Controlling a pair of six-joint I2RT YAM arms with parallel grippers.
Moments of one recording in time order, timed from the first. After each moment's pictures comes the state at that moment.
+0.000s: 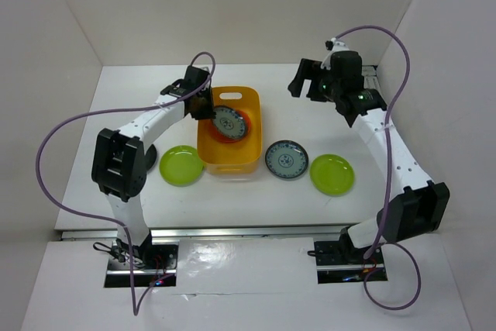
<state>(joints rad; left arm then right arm) -0.34 1.87 1.54 -0.56 -0.03 -0.45 0.24 1.42 1.46 -0.49 -0.10 0.35</state>
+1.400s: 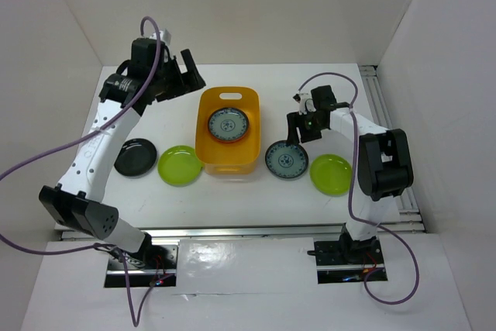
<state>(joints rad) -0.30 1.51 1.78 -0.85 -0.01 -0.53 0.17 1.78 1.20 -0.50 -0.38 -0.05</state>
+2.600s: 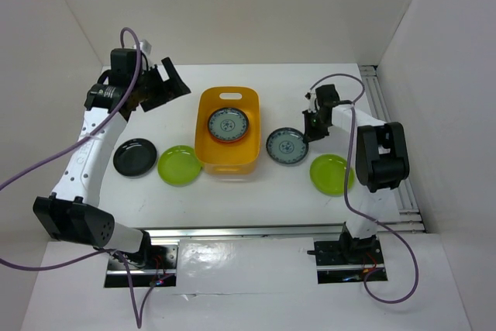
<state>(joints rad) -0.12 1.42 1.59 -0.80 0.15 -0.54 0.12 1.88 1.23 -0.48 -0.23 0.03</state>
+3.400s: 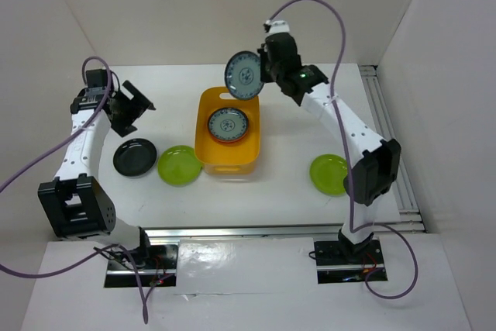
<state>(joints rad) 0.18 1.48 1.38 -0.77 0.14 -0.69 0.53 1.79 1.89 -0.51 0.29 0.21</state>
